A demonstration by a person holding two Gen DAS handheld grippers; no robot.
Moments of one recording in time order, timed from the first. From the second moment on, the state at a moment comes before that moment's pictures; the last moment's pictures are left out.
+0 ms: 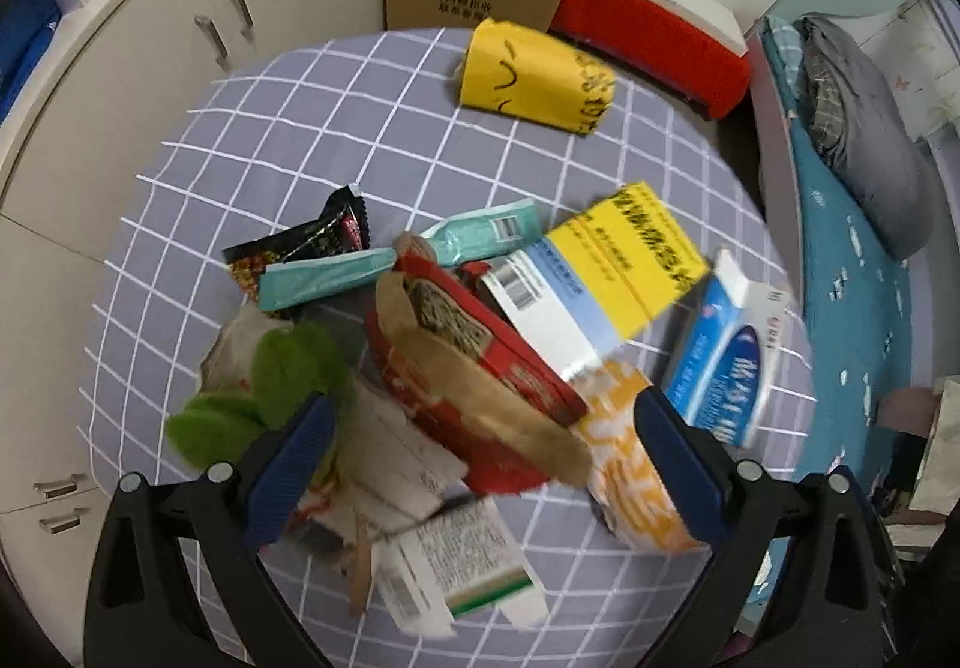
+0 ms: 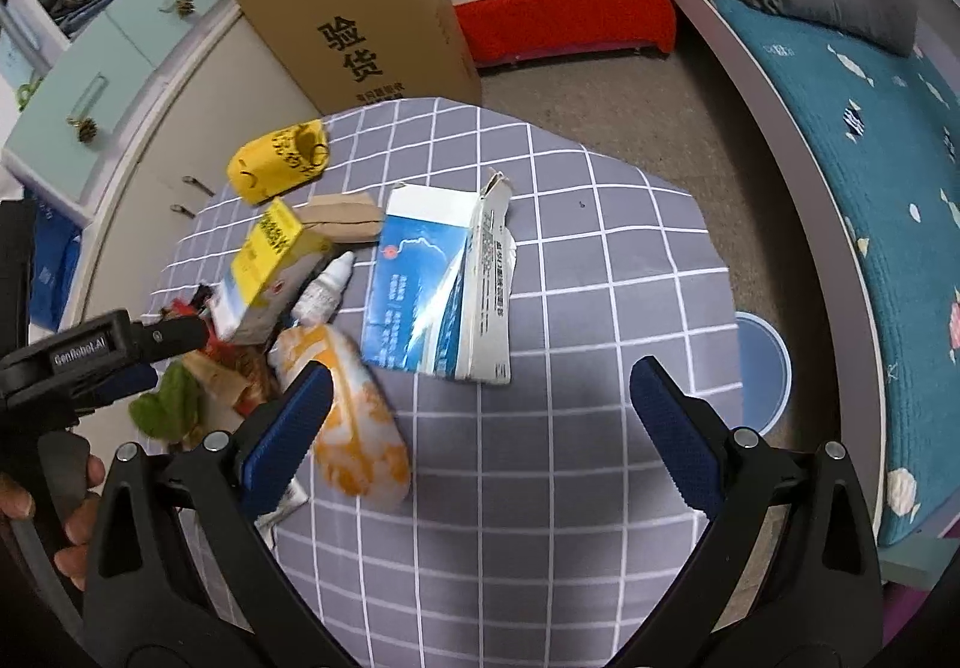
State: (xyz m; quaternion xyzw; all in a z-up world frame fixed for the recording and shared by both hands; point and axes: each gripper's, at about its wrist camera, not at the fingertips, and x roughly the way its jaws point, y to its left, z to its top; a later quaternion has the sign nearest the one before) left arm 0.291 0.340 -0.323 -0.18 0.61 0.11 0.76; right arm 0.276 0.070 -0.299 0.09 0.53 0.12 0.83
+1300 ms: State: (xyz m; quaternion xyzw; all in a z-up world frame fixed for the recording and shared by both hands) left arm 0.269 0.126 -0.186 -0.11 0.50 -0.12 0.85; right arm 0.252 -0.129 -0.265 0.20 0.50 0.05 0.84
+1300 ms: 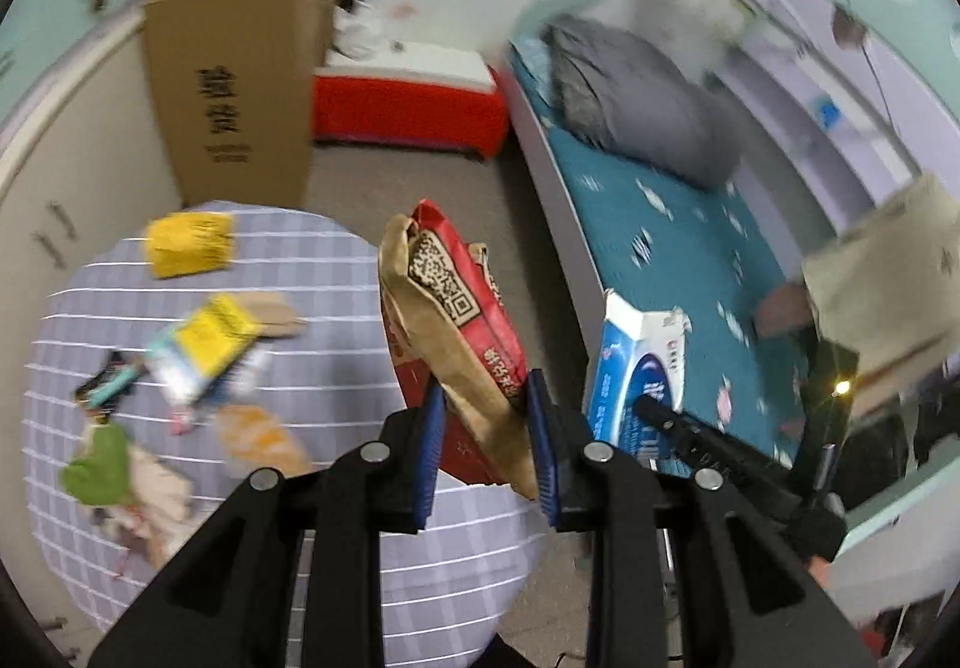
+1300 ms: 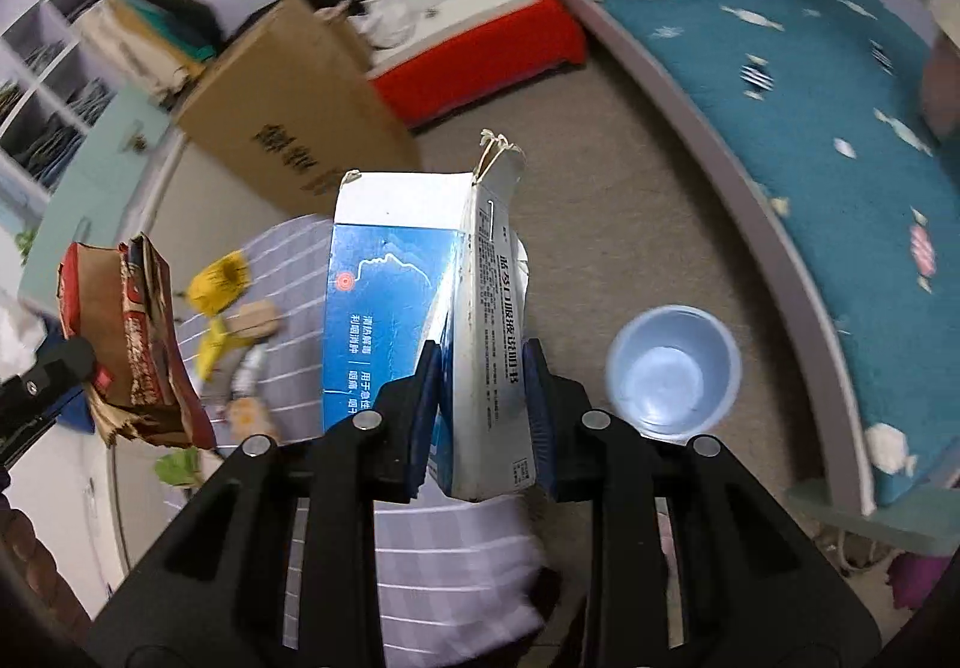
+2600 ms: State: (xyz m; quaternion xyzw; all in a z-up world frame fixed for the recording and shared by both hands) left arm 0.324 -0.140 -0.264 -0.02 0.58 -0.20 0.79; right arm 0.233 -0.332 -0.250 0.20 0.43 -0.02 0.88
